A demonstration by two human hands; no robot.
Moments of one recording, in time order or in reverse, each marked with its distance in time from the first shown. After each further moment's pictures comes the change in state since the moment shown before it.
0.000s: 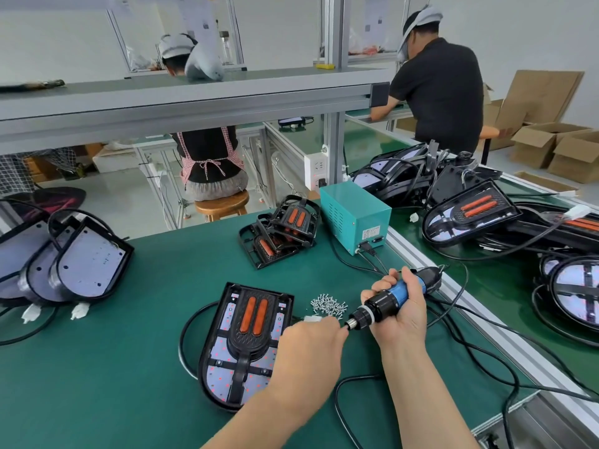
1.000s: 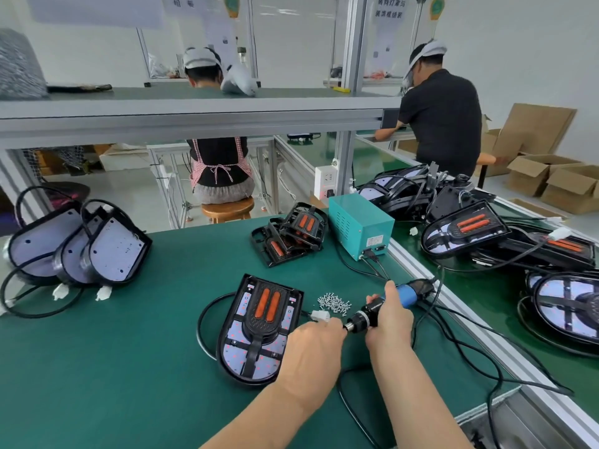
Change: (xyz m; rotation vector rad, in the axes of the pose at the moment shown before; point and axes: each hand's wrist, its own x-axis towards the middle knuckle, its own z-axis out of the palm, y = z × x) left_hand -0.021 -0.006 0.010 0.320 0.237 0.185; right_hand -0.034 0.024 0.014 -0.534 0.374 -0.209
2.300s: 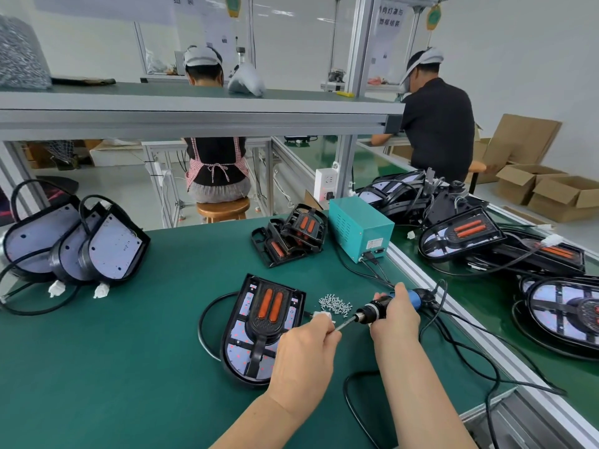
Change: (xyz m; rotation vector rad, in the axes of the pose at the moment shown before) left_hand -0.016 -0.011 -0.016 -0.615 -0.046 -0.282; right_hand -0.004 -0.015 0.005 0.076 0.080 0.077
